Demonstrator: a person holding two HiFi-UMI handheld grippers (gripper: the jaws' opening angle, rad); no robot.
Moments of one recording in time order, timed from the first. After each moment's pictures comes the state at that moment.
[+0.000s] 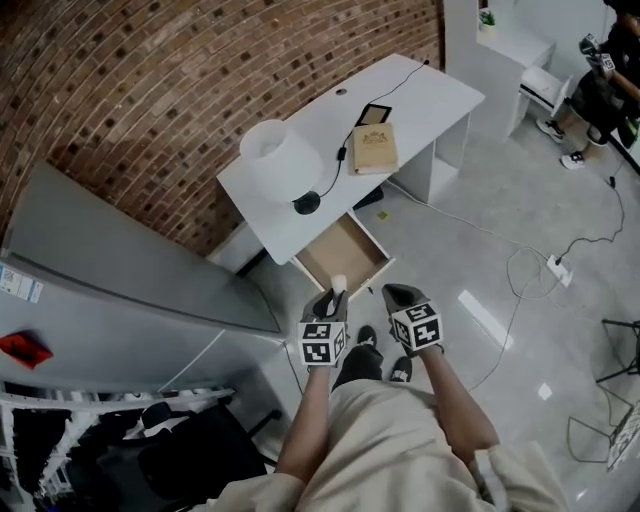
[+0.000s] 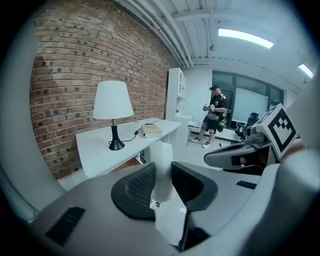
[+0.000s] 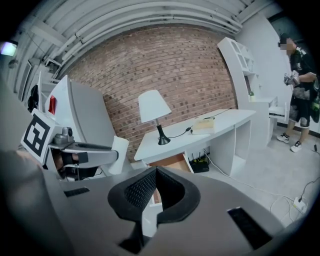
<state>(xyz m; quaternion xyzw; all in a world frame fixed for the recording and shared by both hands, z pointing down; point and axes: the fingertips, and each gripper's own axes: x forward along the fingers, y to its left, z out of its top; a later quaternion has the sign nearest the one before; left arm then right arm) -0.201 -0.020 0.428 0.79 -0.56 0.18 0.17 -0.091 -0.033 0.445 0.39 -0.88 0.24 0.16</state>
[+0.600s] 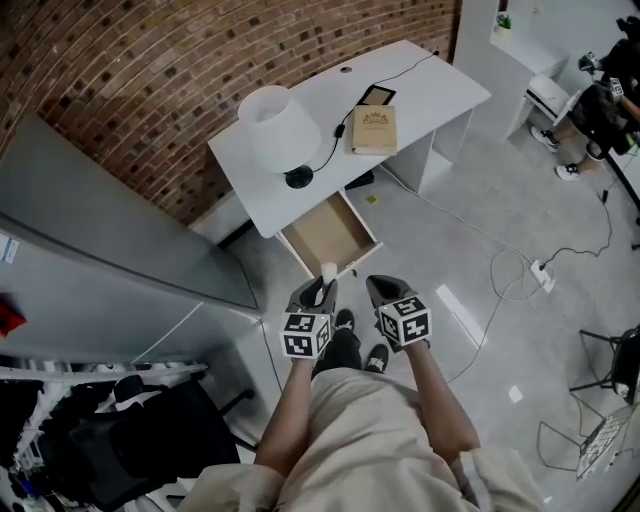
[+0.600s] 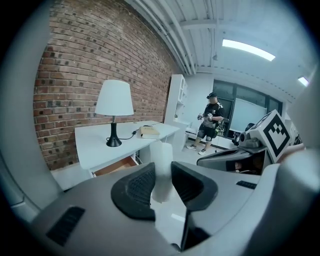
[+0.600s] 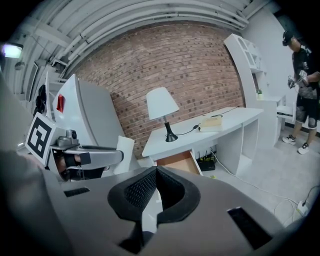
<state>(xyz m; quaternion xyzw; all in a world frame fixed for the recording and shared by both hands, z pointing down) -0.200 0.004 0.427 0.80 -0.56 0.14 0.20 -0.109 -0.012 0.443 0.35 -0.89 0.24 0.17</state>
